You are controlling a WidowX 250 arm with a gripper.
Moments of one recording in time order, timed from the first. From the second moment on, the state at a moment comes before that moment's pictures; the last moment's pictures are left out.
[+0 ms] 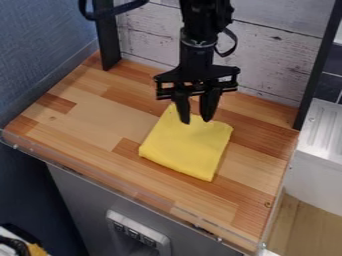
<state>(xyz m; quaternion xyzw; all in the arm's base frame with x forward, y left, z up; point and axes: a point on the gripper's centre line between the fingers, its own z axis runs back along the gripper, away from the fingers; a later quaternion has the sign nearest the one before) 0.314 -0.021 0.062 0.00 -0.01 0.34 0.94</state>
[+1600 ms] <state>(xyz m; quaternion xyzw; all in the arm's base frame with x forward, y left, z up) 0.313 -0.025 0.011 0.00 0.01 0.35 0.94</state>
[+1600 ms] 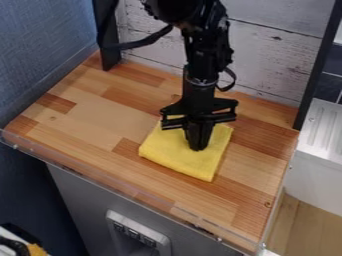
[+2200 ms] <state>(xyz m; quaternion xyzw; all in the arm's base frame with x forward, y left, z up) 0.339 0.039 0.010 -0.01 0.00 0.20 0.98</state>
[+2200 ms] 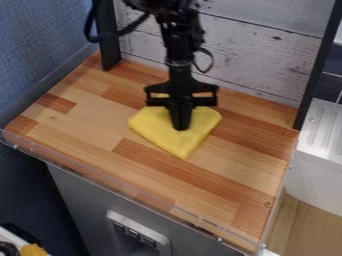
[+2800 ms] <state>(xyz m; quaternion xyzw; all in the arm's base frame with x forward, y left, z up) 0.363 0.106 0.010 -0.01 -0.01 0.08 1.00</state>
